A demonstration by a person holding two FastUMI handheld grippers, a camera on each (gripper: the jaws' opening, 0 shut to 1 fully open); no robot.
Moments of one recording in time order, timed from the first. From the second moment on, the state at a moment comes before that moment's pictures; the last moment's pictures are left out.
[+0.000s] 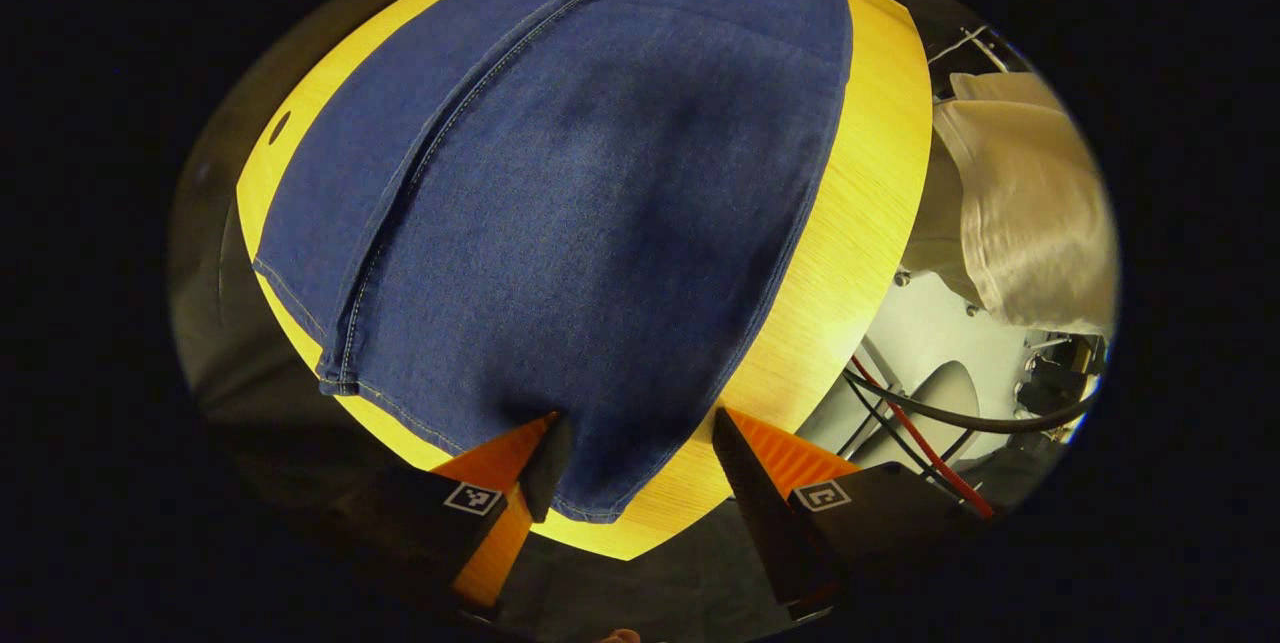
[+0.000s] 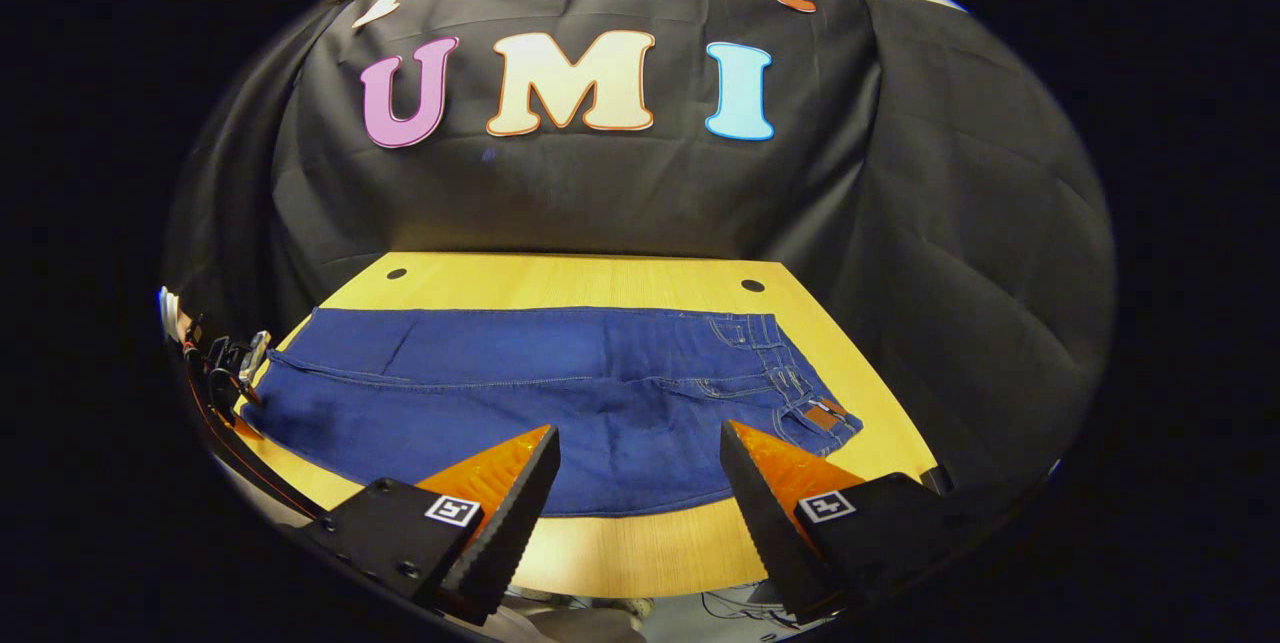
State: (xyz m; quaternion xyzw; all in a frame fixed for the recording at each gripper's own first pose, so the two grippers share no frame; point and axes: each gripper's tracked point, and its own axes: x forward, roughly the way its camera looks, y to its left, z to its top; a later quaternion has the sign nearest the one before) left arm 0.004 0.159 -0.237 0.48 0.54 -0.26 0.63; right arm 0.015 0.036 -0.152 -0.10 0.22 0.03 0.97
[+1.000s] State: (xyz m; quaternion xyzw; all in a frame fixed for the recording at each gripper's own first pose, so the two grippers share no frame) left arm 0.009 0.158 -0.240 0.48 0.54 -0.24 0.65; right arm 0.026 0.008 -0.184 -0.17 0.28 0.12 0.94
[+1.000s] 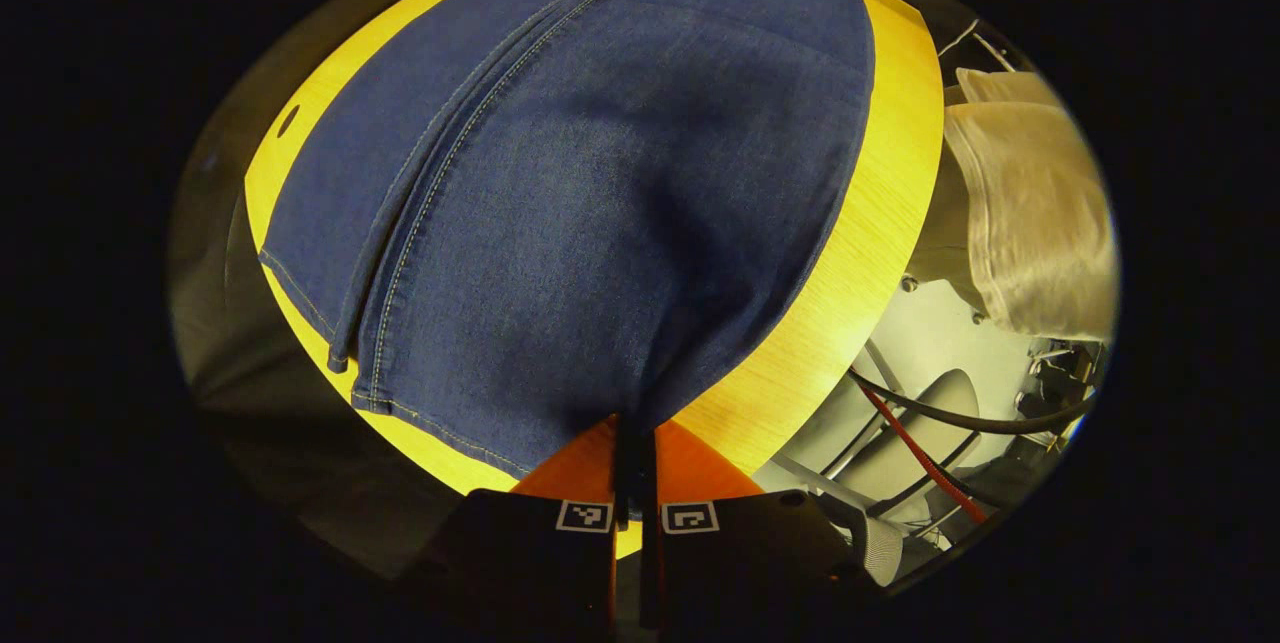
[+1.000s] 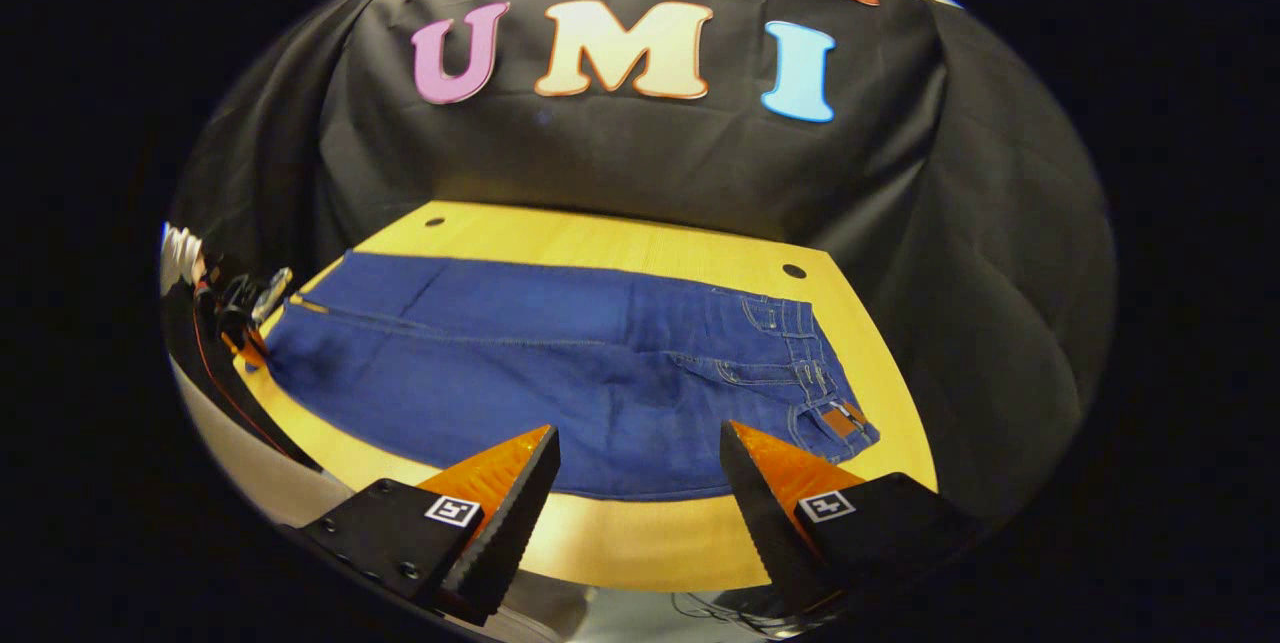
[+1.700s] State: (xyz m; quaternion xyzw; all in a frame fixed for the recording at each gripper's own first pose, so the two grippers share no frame) left arm 0.003 0.156 -0.241 0.46 0.57 -0.17 0.66; right arm 0.050 -0.088 -0.279 -0.53 0.48 0.34 0.62
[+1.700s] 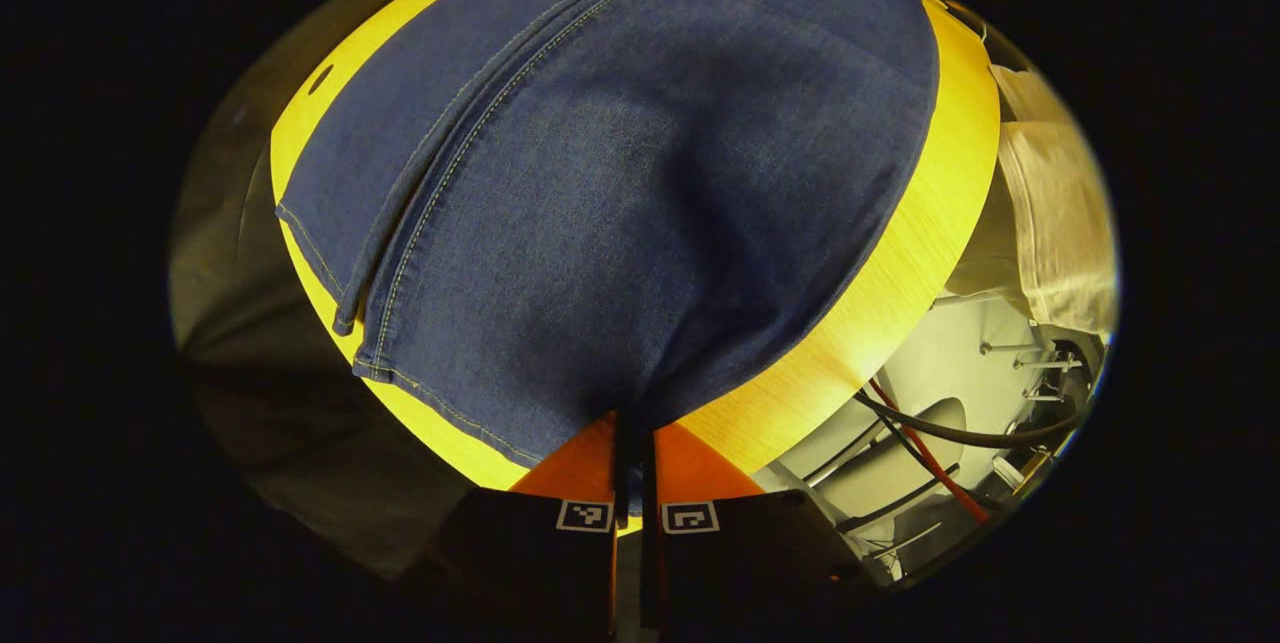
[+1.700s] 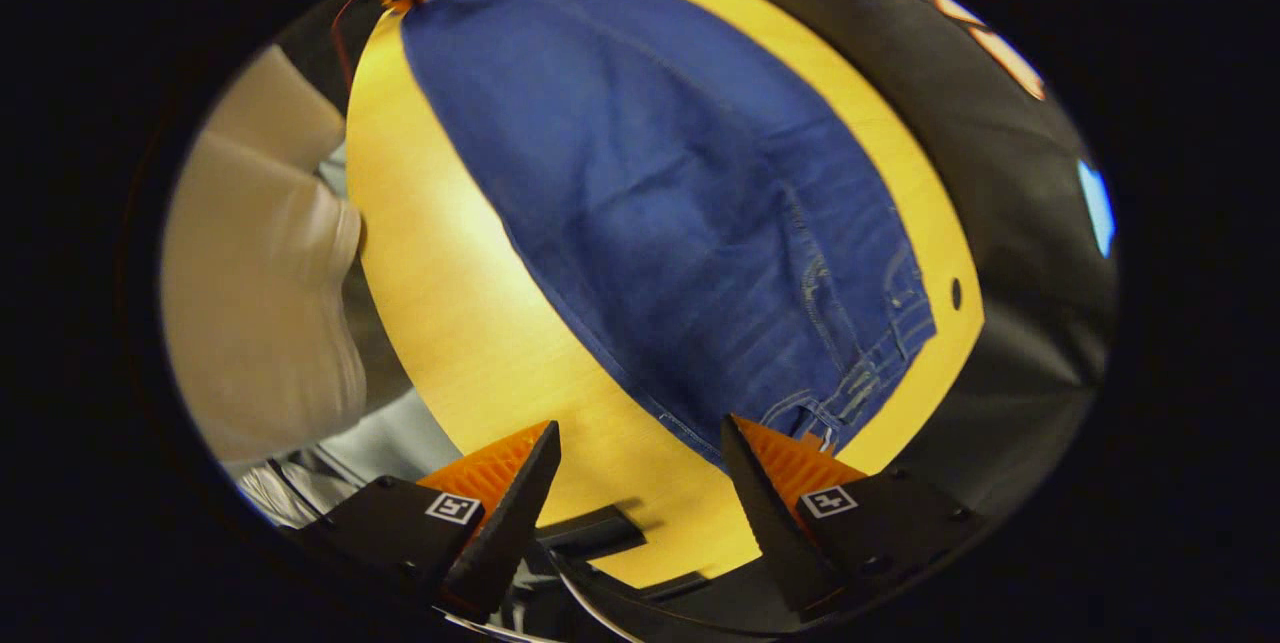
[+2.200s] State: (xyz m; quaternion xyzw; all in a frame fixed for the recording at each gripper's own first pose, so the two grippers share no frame) left arm 0.003 0.157 -0.241 0.47 0.59 -0.15 0.64; right arm 0.078 -0.105 -0.325 -0.53 0.54 0.35 0.54
